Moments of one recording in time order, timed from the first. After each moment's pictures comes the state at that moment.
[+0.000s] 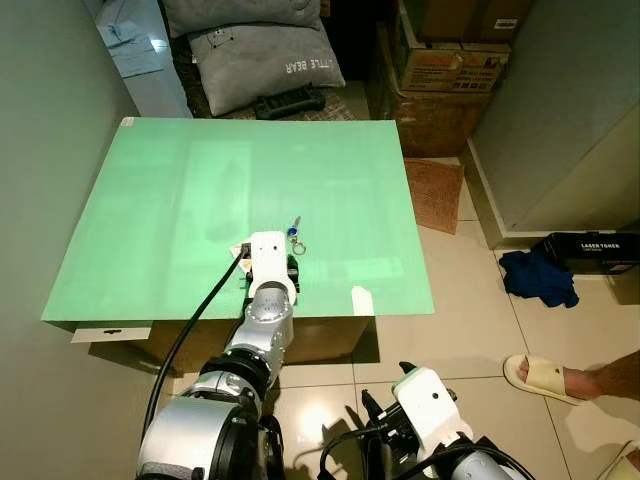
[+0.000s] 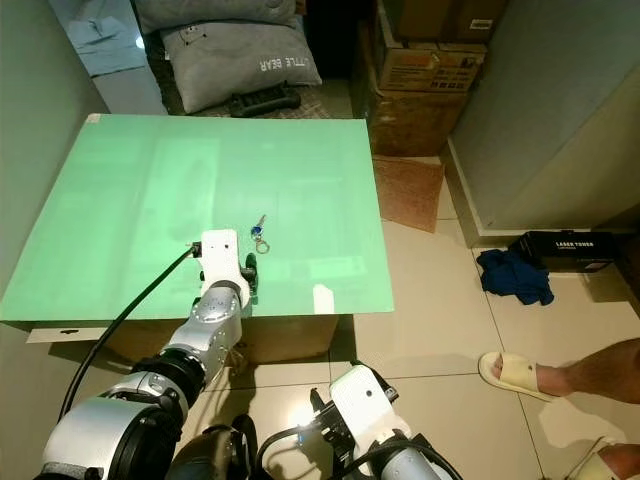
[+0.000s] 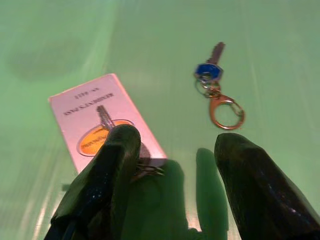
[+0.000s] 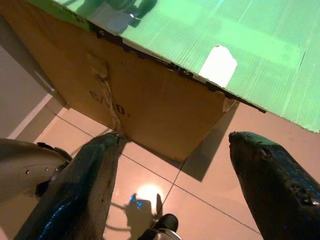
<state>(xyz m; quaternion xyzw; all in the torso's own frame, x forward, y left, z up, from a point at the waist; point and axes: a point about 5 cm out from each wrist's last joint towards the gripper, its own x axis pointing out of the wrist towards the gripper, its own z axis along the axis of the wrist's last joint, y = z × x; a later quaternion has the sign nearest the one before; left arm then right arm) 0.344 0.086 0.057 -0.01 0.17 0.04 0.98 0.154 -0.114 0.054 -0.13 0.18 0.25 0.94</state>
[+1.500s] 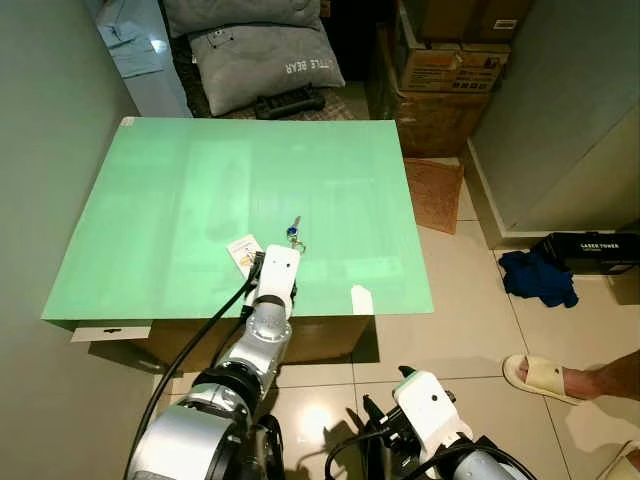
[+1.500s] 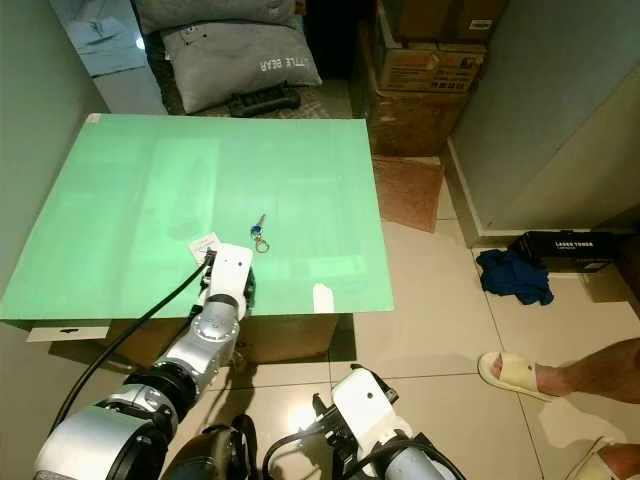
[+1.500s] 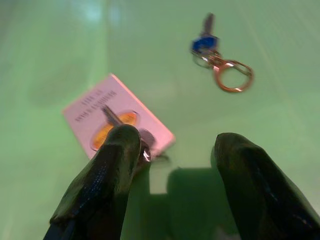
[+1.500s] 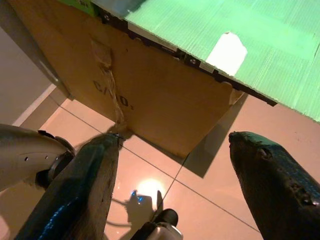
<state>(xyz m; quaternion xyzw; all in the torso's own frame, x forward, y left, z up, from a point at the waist) 0.334 0.098 0.045 0.15 0.15 0.01 0.98 0.156 -0.119 0.044 -0.14 0.19 0.27 0.93</state>
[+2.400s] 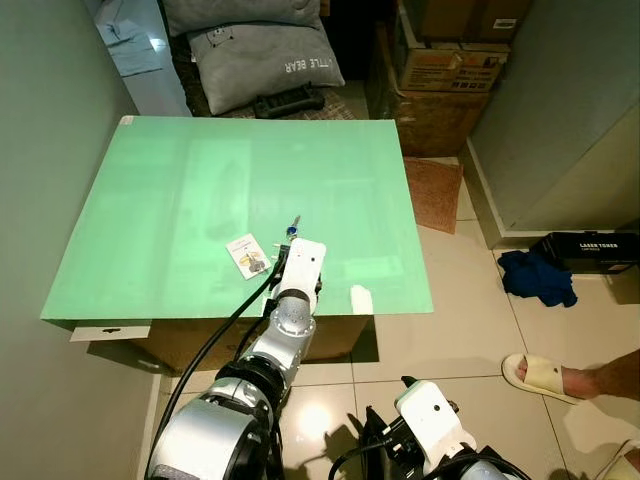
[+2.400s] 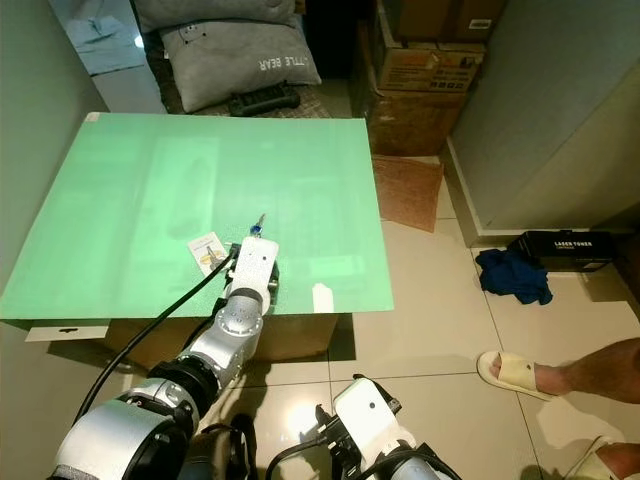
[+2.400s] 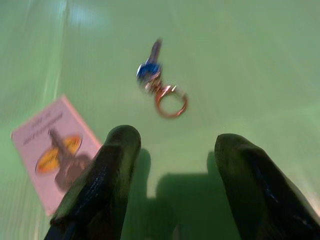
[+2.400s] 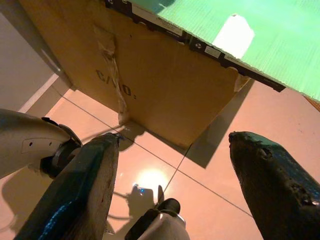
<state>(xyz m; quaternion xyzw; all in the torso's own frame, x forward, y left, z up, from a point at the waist) 0.336 0.062 0.053 0.12 0.16 -0.02 0.98 0.148 -0.122 0.039 -0.15 0.21 0.27 0.93</state>
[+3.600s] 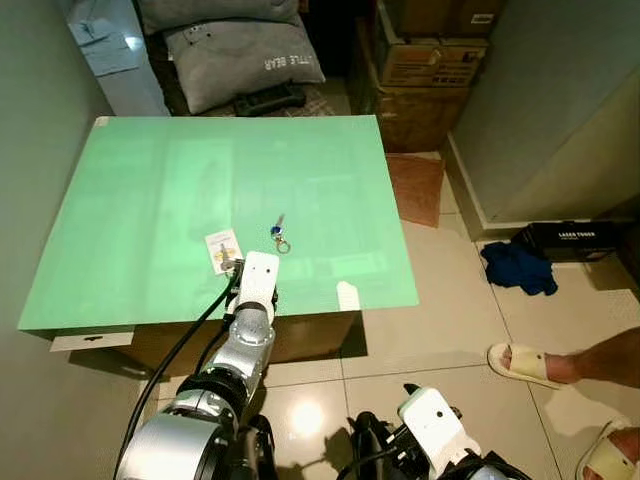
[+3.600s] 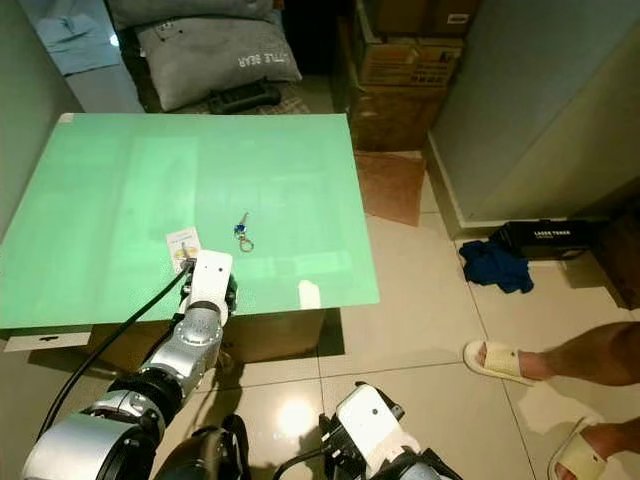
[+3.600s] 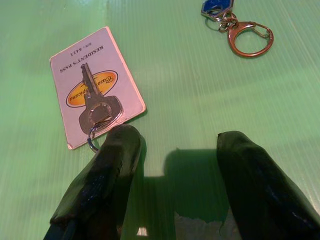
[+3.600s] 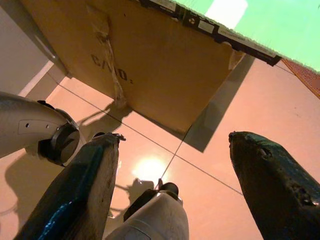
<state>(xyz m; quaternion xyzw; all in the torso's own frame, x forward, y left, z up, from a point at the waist) 0.328 0.125 0.033 0.14 0.19 0.06 0.97 0.143 -0.127 0.036 -0.15 0.22 0.28 0.92</state>
